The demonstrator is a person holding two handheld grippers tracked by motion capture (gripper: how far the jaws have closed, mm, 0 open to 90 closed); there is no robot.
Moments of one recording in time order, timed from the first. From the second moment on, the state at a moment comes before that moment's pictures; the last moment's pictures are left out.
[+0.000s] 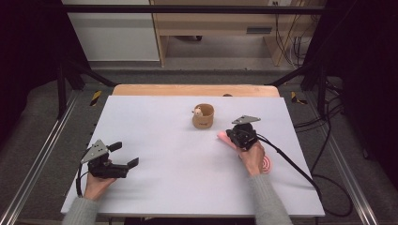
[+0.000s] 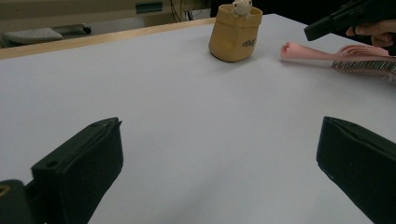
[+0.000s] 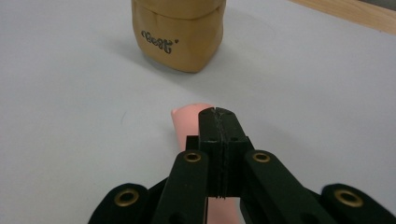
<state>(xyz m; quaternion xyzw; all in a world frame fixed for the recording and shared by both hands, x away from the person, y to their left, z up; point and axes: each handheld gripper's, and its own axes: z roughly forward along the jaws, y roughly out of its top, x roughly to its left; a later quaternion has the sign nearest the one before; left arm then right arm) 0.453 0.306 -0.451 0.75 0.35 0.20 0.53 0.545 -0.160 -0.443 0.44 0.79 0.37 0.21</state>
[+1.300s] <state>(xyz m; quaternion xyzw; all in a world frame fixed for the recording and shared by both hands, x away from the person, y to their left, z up) 0.453 0.305 -0.451 0.75 0.35 0.19 0.53 0.547 -0.152 -0.447 0.43 0.83 0.30 0.18</state>
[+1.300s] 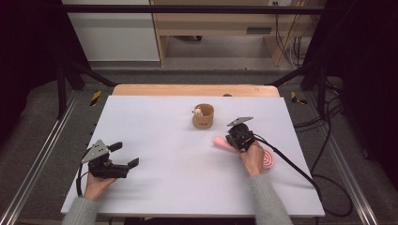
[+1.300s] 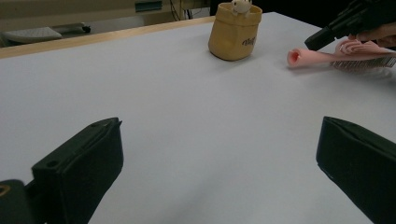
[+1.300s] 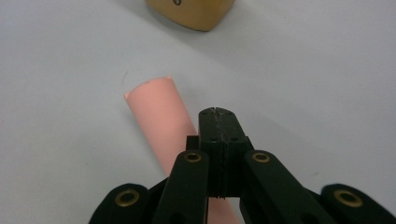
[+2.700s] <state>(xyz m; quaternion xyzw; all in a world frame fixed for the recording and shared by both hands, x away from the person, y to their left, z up) 0.453 0.304 -0.451 0.75 0.35 0.19 0.53 0.523 -0.142 -0.450 0.39 0.87 0.29 0.12</state>
